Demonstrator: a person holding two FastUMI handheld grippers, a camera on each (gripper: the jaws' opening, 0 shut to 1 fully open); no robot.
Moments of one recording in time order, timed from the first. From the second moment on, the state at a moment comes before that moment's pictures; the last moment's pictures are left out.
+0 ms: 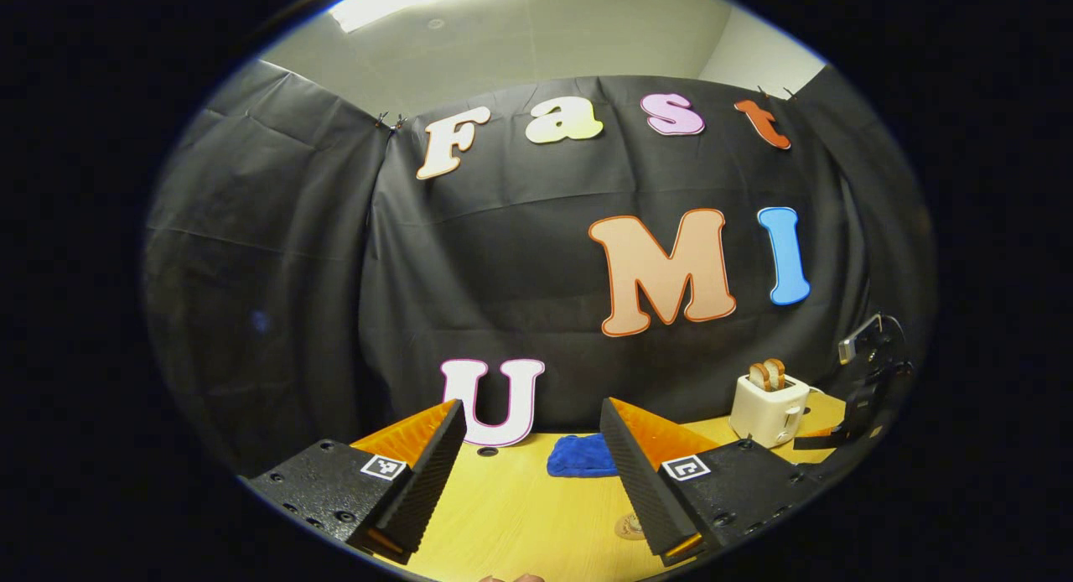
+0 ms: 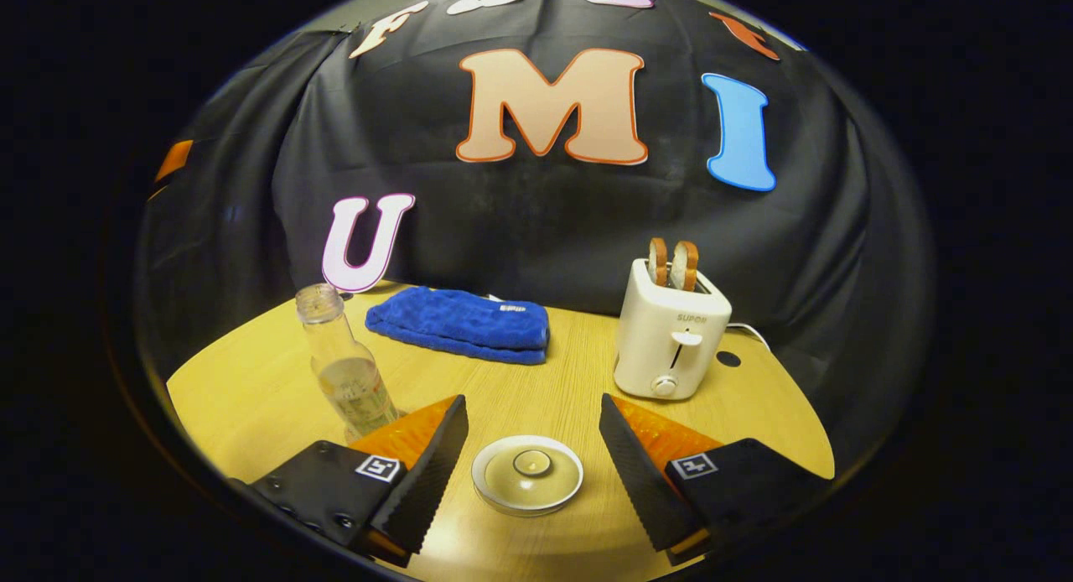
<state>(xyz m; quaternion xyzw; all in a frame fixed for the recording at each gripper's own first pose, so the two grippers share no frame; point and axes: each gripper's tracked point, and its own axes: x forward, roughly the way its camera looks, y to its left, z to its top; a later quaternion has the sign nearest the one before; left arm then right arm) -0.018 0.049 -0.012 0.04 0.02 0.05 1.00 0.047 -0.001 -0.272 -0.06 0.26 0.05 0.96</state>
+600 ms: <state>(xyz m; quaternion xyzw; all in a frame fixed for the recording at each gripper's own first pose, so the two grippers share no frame) -0.022 0.056 -0.017 0.04 0.03 0.07 1.00 0.041 -0.004 -0.320 -0.09 0.31 0.05 0.95</state>
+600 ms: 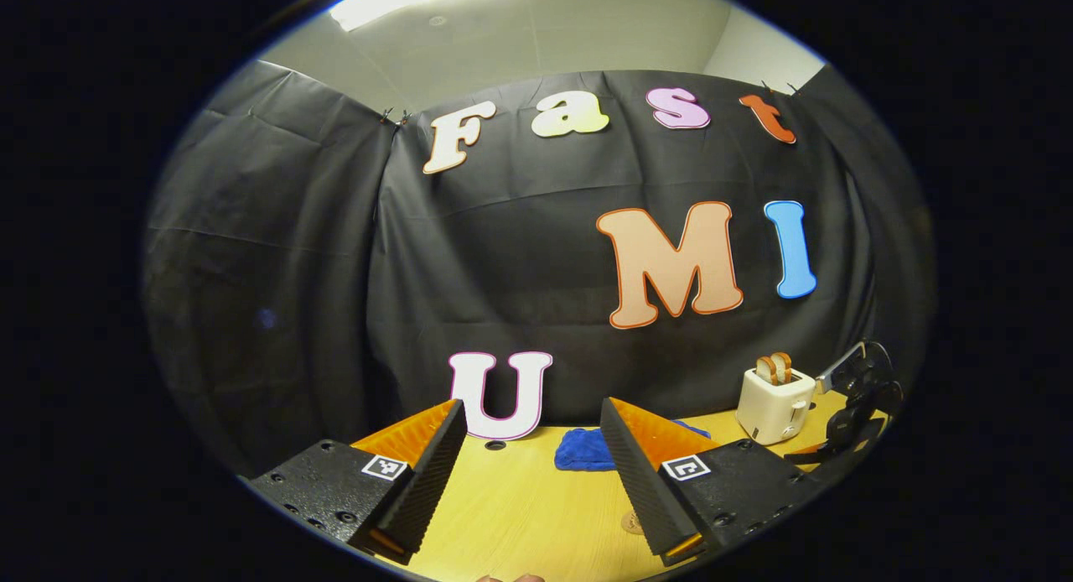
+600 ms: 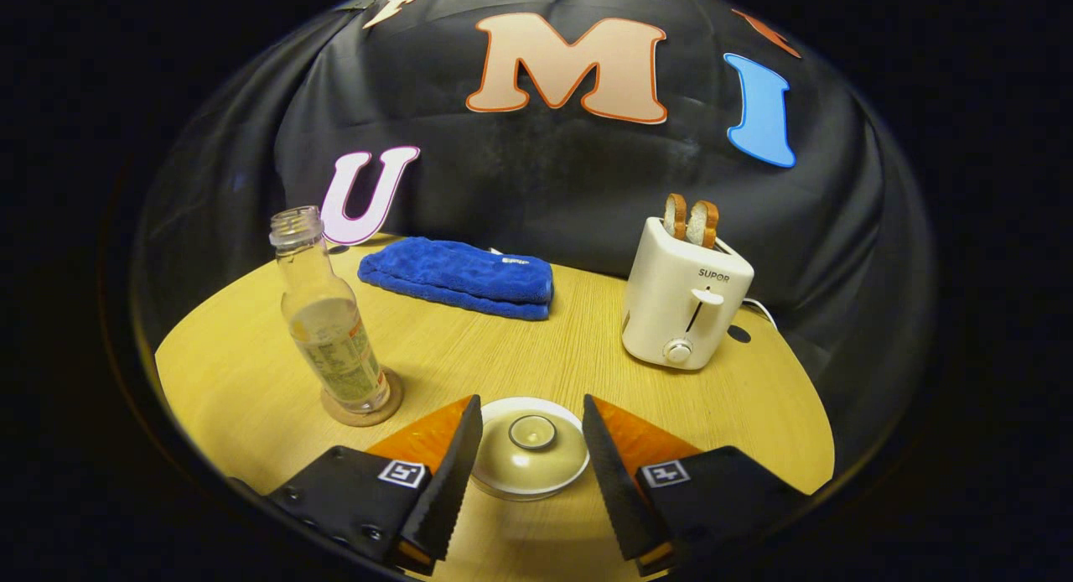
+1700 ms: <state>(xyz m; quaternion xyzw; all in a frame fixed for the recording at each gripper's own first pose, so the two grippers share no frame) -0.017 0.022 -0.049 0.02 0.04 0.00 1.00 0.044 -0.007 -0.319 -0.05 0.34 0.04 0.94</state>
